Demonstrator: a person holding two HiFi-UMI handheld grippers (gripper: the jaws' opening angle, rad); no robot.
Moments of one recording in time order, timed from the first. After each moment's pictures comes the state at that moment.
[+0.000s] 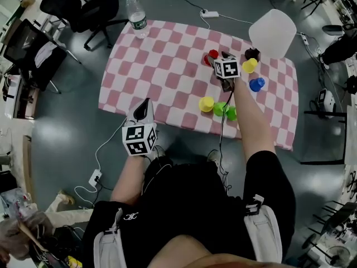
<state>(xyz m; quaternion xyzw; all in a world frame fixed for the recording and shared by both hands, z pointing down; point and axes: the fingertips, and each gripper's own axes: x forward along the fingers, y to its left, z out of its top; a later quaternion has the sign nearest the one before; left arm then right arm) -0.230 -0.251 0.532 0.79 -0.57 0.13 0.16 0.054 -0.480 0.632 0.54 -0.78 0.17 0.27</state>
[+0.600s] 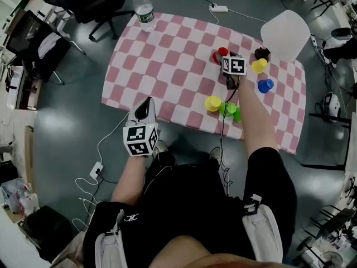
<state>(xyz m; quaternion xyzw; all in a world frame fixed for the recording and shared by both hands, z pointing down) -0.245 -0.254 0.544 0.78 -0.59 0.13 0.17 0.066 -0.504 0.679 0.56 -0.75 0.22 0.26</state>
